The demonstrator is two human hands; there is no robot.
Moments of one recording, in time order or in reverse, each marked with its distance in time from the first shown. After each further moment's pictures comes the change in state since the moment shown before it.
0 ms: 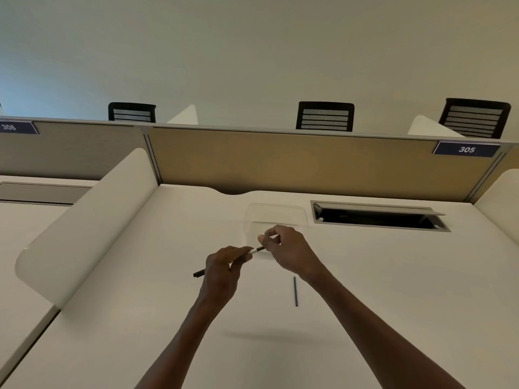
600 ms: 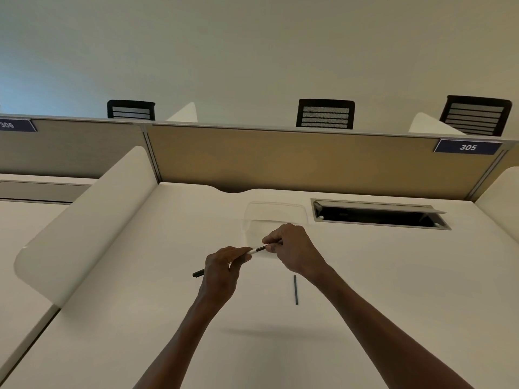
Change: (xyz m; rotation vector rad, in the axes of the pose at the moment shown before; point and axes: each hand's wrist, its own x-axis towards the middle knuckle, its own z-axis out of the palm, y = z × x) left_hand -0.001 -0.004 -0.001 0.020 -0.025 -0.007; right_hand 0.002 0.003 -0.006 -0.139 0.005 -0.141
